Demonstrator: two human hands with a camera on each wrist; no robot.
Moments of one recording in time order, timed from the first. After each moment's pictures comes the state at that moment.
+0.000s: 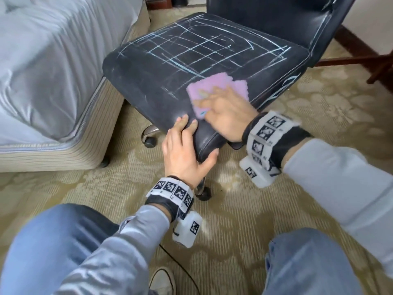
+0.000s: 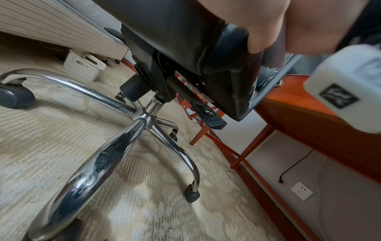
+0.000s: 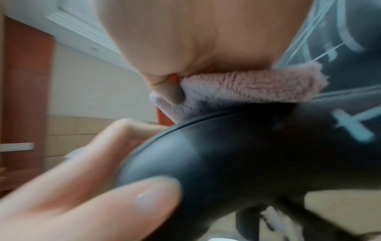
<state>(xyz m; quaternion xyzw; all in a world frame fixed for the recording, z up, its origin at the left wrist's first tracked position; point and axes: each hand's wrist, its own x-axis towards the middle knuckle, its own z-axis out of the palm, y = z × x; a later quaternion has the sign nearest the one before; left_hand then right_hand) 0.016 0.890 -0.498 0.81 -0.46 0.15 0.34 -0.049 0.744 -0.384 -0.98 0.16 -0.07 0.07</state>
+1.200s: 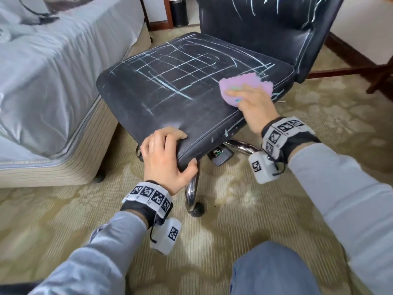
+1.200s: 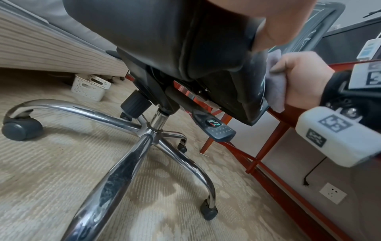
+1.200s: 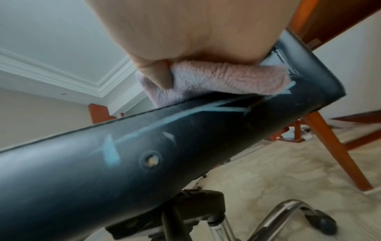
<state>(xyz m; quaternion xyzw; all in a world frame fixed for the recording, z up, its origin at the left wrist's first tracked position) 0.020 0.872 -0.465 0.80 -0.50 0.17 0.30 -0.079 0.623 -0.420 -0.89 0.22 -0.25 0.30</state>
